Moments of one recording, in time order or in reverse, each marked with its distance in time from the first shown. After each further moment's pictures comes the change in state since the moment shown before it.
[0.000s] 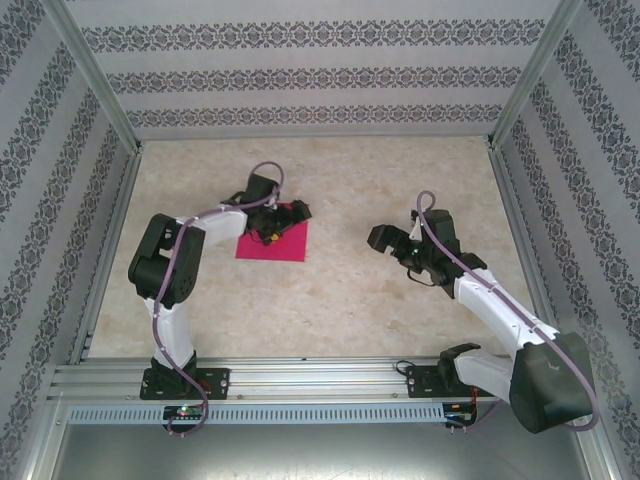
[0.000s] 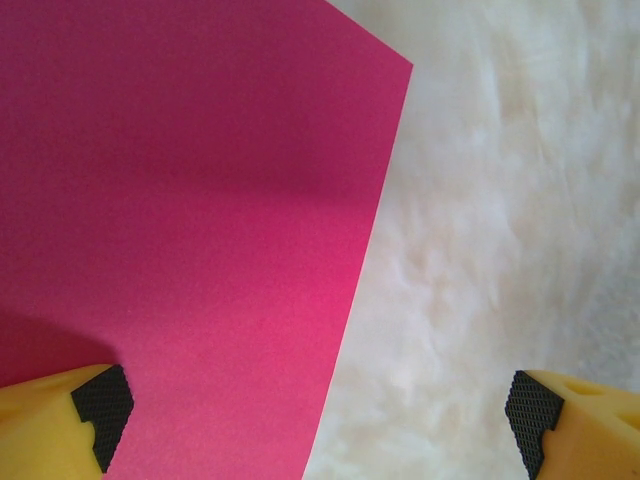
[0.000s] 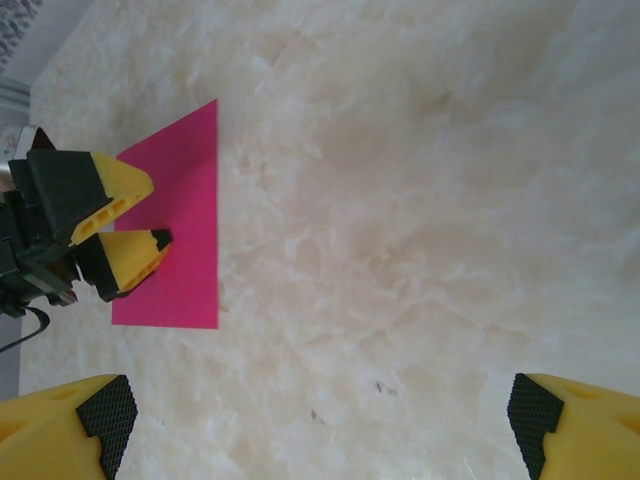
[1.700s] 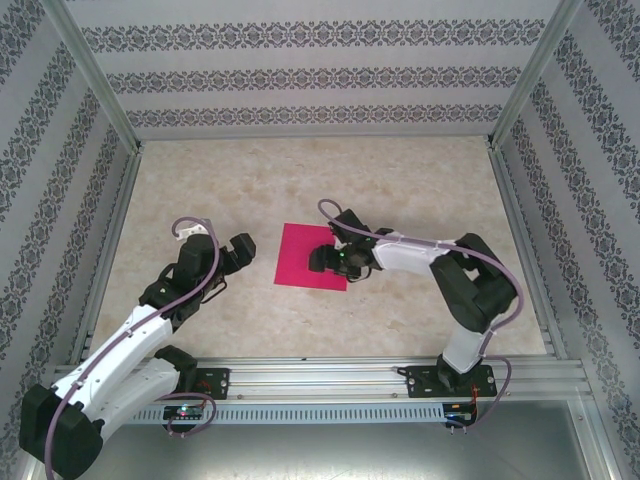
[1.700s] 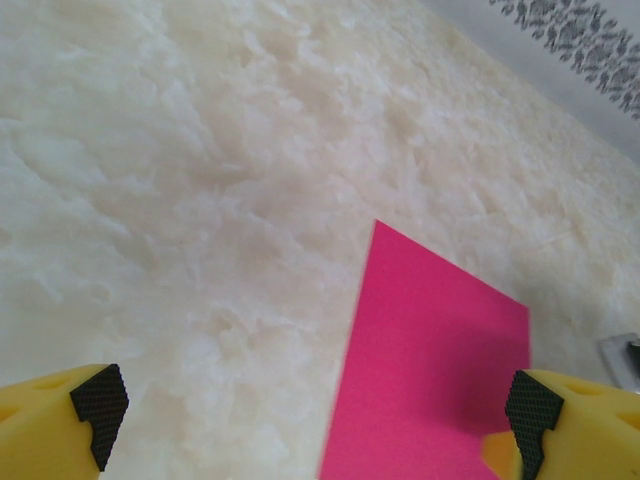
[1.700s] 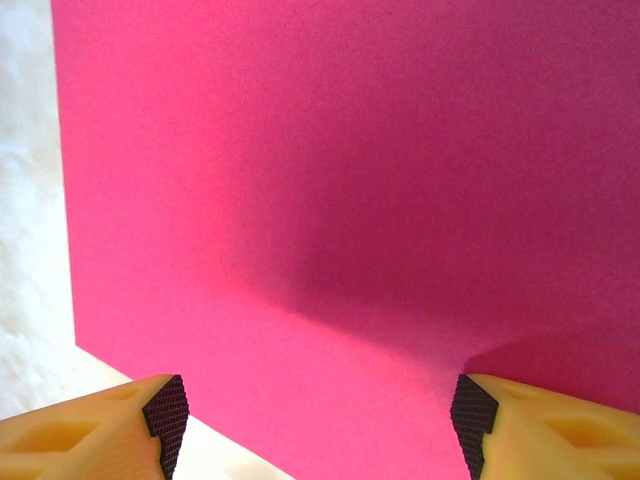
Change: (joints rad) left arm -0.024 -1.093 -0.634 -0.137 -0.531 0.111; right arm 0.373 0.634 0.337 -0.048 0.053 0.011
